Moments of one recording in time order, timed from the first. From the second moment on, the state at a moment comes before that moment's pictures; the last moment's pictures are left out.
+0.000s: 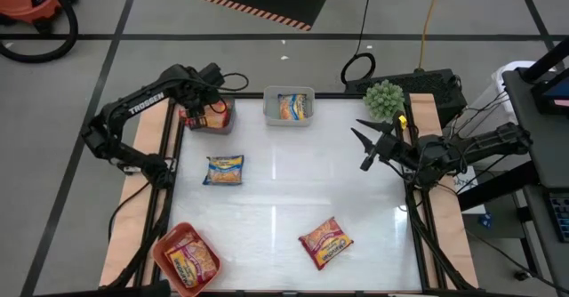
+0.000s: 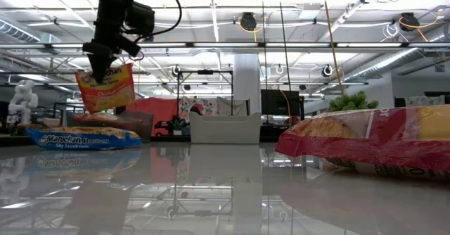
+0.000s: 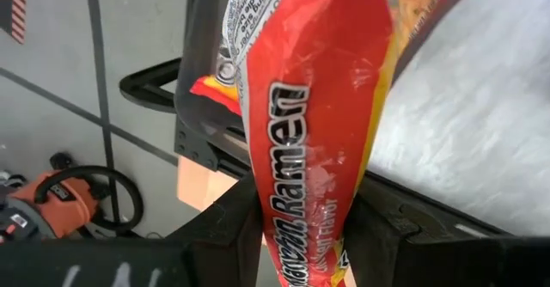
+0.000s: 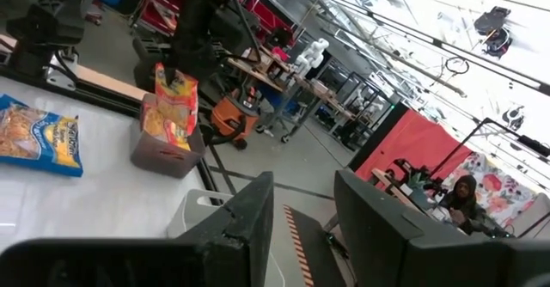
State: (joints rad) left arm 0.78 1.42 1.26 -1.34 -0.37 0.49; right arm 0.25 0.69 0.58 0.17 0.84 -0.66
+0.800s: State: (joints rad) left arm 0.78 1.42 1.24 -1.13 -0.44 0.50; right arm 0.25 0.69 0.58 0.17 0.84 -0.67
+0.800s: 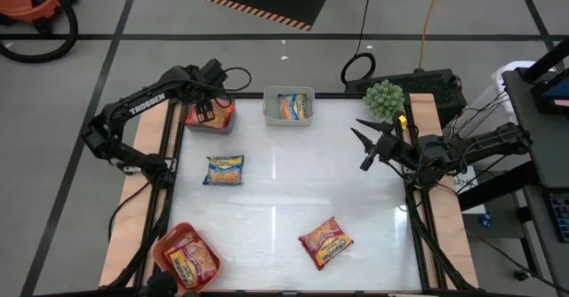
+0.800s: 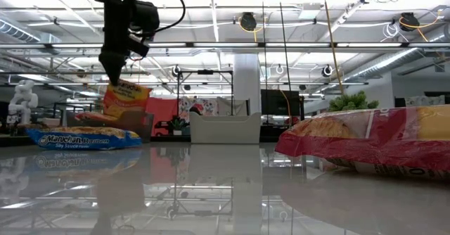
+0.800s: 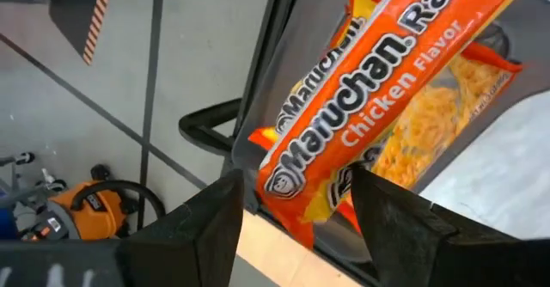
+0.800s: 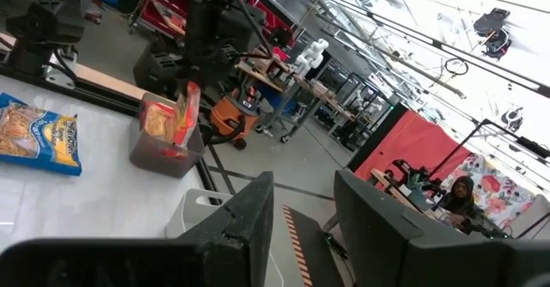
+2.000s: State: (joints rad) left arm 0.82 1.42 1.30 -1.28 -0.16 0.28; right arm 0.25 0.69 0.58 0.17 0.84 -0.67
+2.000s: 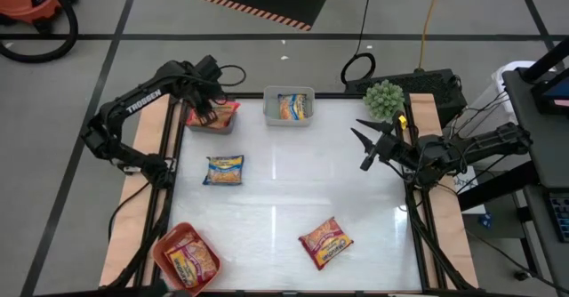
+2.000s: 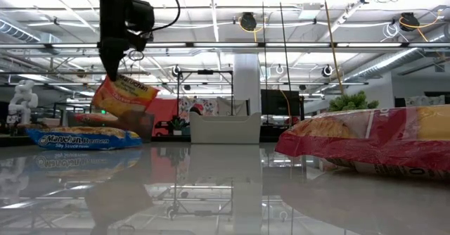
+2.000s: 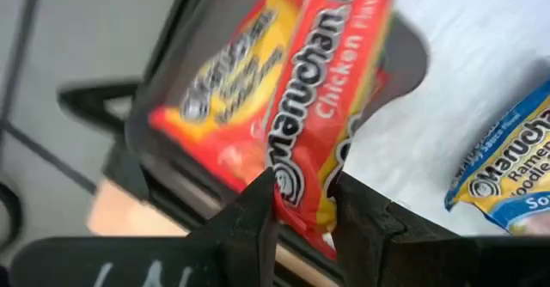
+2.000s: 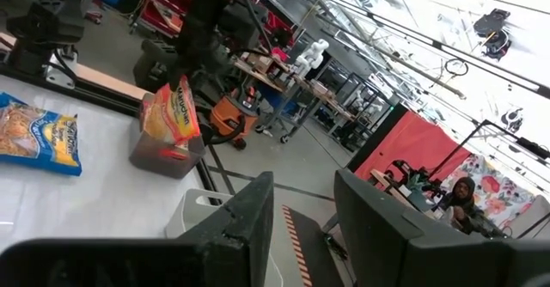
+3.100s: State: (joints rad) left arm 0.80 1.41 1.24 -1.06 -0.10 0.08; right arm 0.25 0.69 0.58 0.17 0.84 -0.66
